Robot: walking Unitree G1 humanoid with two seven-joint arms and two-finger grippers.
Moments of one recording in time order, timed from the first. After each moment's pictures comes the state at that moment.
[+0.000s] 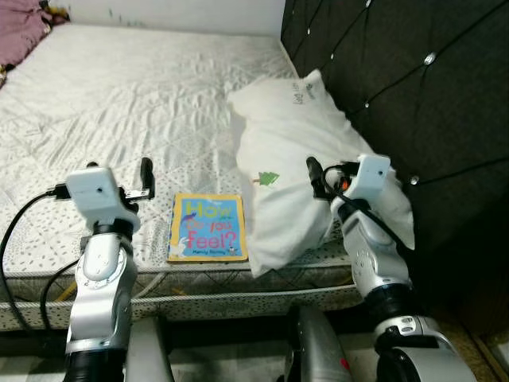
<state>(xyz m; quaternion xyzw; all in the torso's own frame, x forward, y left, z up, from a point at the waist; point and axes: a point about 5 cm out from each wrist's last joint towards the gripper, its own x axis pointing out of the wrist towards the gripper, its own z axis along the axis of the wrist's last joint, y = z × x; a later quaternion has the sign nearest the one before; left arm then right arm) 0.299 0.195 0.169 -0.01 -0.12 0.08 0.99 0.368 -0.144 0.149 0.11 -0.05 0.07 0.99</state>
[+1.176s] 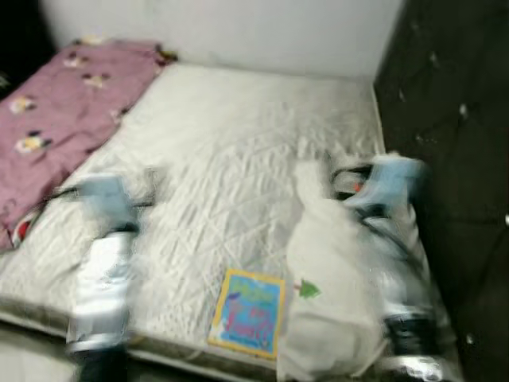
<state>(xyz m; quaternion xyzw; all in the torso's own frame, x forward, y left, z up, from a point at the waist) 0.305 0.157 0.163 0.00 -0.11 0.01 0.99 0.324 -0.187 0.137 0.08 -0.06 -0.03 0.99</state>
